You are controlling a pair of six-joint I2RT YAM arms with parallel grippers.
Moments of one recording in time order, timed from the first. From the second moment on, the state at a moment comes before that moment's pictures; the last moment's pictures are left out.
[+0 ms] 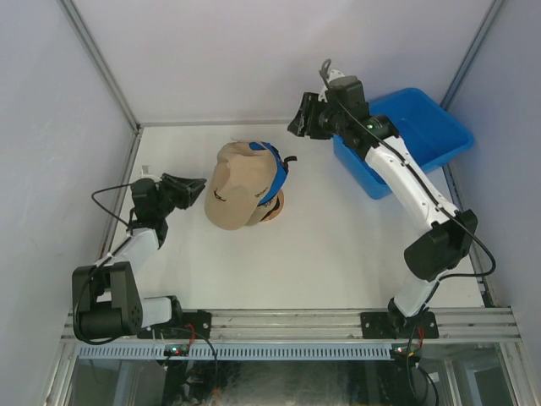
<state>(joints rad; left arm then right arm) 0.10 1.27 0.55 0.37 0.44 -1.18 0.49 1.72 1.88 -0.64 -0.12 0.46</state>
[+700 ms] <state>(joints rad) 0.08 1.28 0.60 0.36 0.45 -1.18 0.53 1.92 2.11 -0.67 -0.35 0.48</state>
